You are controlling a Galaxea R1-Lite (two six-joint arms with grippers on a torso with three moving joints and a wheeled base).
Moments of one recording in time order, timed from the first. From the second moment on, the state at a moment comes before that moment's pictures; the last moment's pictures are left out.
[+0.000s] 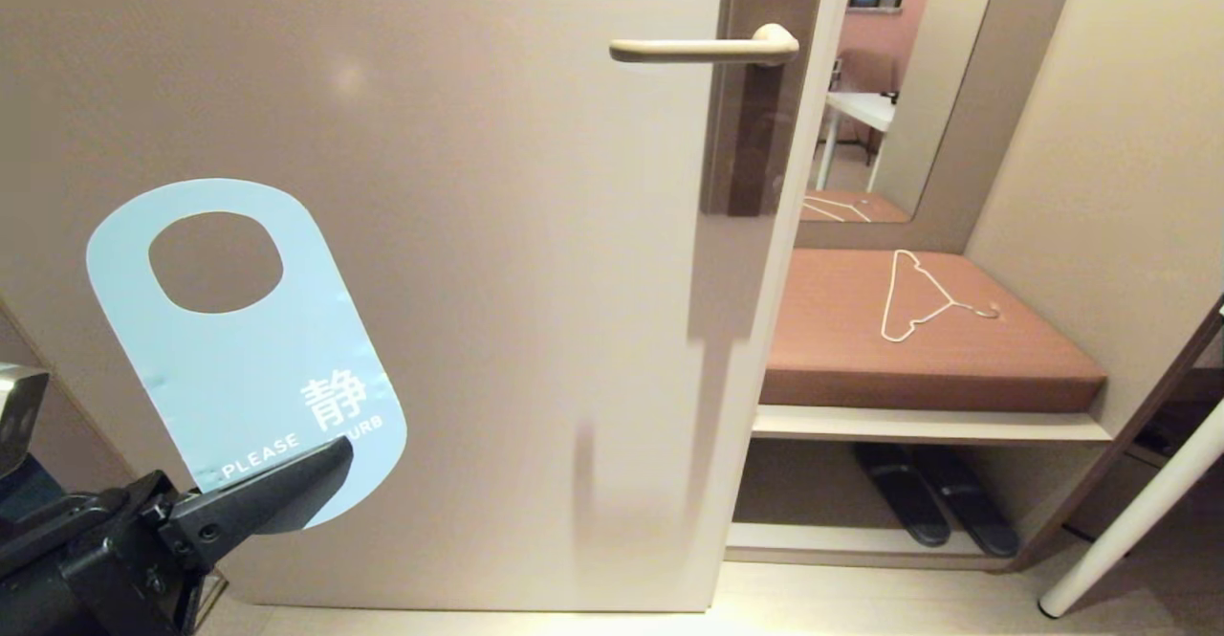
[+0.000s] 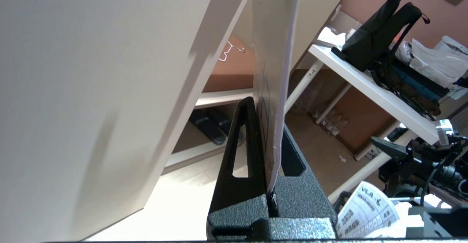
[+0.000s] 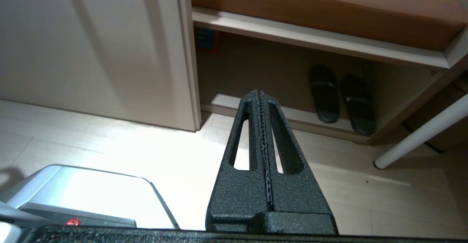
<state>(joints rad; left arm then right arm) -0.30 1.12 -0.08 -1.13 -0.49 -0.50 0.03 0.17 -0.10 0.17 0.06 -0.05</state>
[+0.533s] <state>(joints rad) -0.28 1.07 -0.04 -1.13 -0.49 -0.50 0.02 0.12 -0.07 0.17 0.02 -0.05</state>
